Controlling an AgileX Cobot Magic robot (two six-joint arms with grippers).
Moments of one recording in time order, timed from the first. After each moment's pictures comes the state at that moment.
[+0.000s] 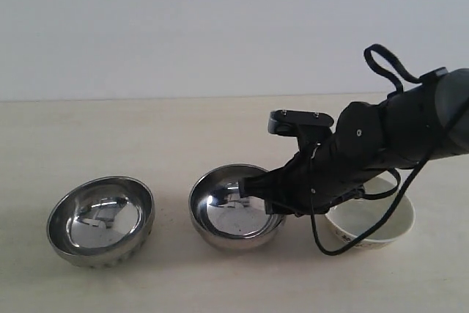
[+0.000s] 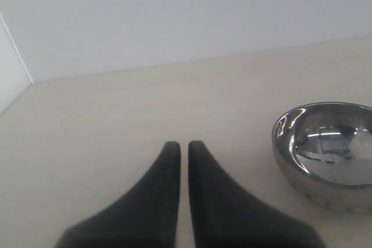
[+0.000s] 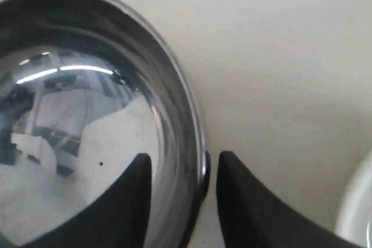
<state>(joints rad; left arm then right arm) 0.05 0.00 0.00 0.05 0.26 0.09 0.56 1.85 -0.99 0.38 0.24 0.03</state>
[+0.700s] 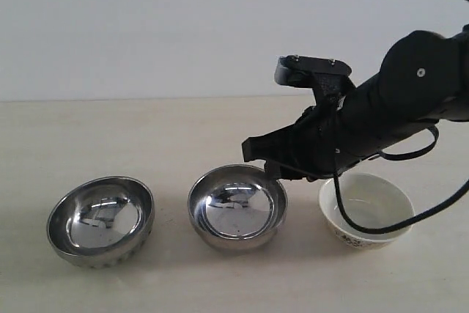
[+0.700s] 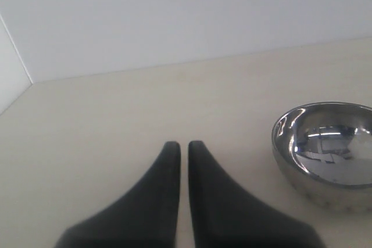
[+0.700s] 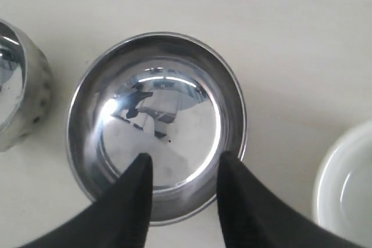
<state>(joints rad) 0.05 0.00 0.00 0.05 0.26 0.09 0.56 1.59 -0.99 0.37 0.41 -0.02</state>
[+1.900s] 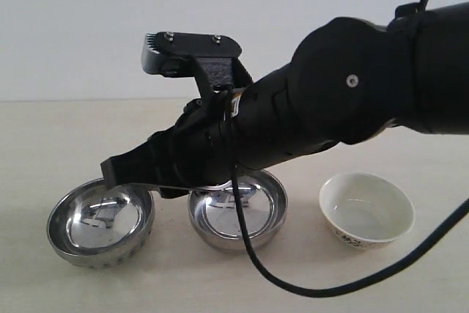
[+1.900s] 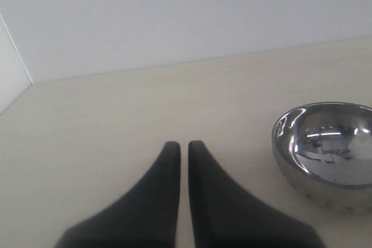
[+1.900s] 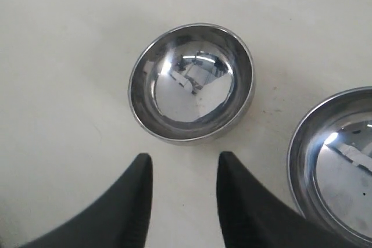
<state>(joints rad) 0.05 0.00 0.00 0.05 0.26 0.09 0.91 1.56 -1.10 0.36 0.33 0.01</state>
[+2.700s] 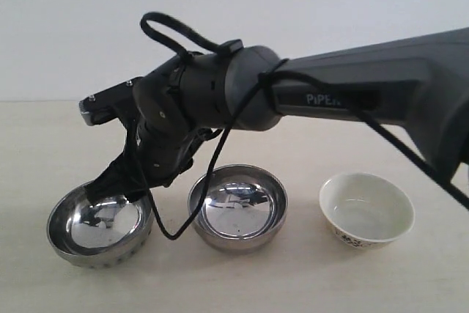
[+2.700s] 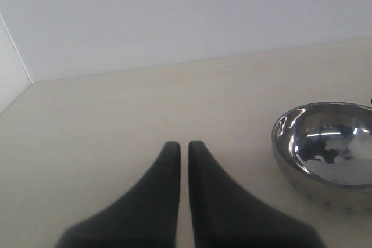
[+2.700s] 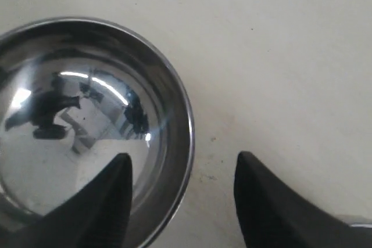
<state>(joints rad) 0.05 0.00 0.00 0.05 0.26 0.09 0.91 2.15 -1.71 -0.13 0.63 0.20</state>
